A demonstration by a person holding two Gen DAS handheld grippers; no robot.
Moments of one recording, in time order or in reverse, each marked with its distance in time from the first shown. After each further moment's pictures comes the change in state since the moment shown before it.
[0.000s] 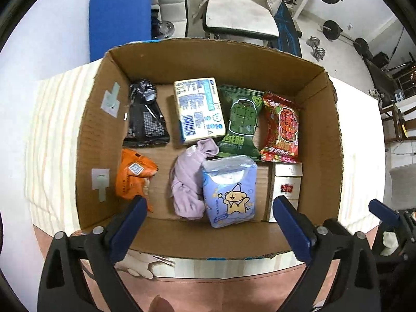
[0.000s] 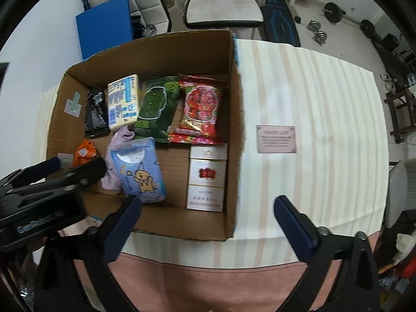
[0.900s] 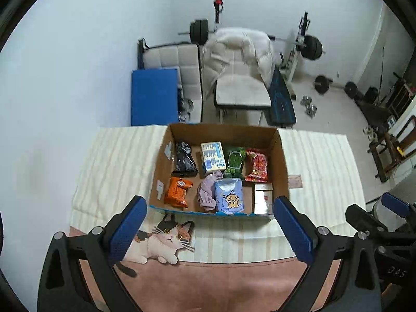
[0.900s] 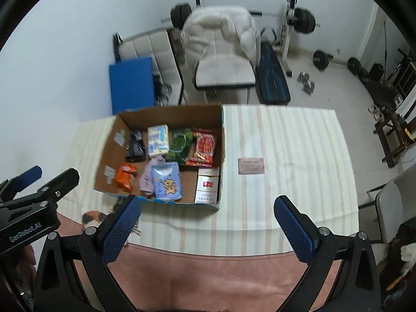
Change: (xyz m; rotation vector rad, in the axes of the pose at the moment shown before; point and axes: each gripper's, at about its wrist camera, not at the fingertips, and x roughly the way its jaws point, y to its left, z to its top) left arm -0.214 -0.016 -0.122 0.001 -0.445 0.079; right arm -0.200 -0.015 -0.117 -0.026 -0.381 0.048
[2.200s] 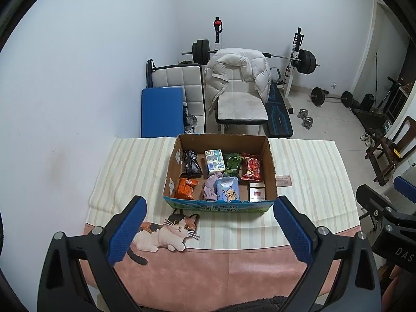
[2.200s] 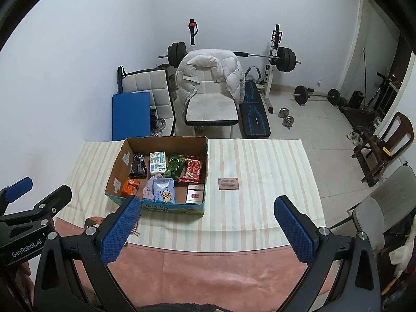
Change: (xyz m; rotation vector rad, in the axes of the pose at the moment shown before) left arm -0.089 -0.006 -0.034 0.019 -0.090 0.012; right arm -0.128 0.008 -0.045 -0.034 -0.177 -0.096
